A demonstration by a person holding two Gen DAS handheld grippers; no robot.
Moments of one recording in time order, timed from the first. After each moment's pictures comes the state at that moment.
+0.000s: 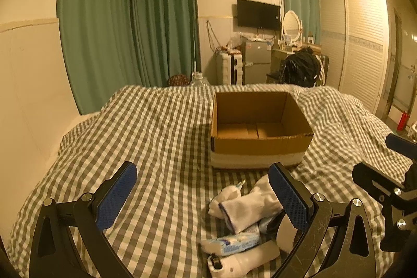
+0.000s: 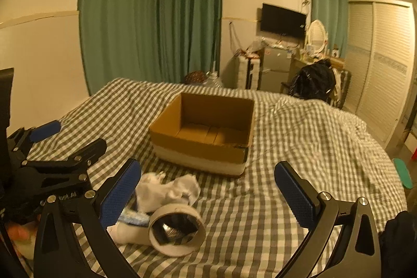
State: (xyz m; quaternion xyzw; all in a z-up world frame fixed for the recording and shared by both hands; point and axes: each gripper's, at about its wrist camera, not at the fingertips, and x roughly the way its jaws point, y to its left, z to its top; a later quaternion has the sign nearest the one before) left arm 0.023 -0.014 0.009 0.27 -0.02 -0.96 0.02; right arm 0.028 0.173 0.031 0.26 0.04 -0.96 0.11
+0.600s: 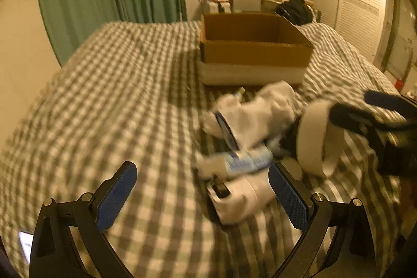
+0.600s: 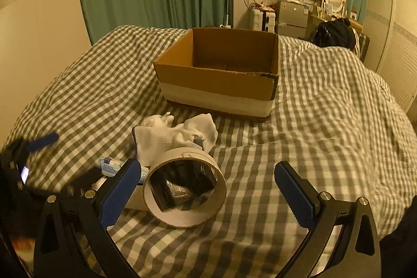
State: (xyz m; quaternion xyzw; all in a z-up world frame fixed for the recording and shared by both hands) left arm 0.037 -0.018 -0.080 0.40 -0.04 -0.92 -0.02; right arm 0.002 0.162 -0.045 0.38 0.03 -0.91 0.14
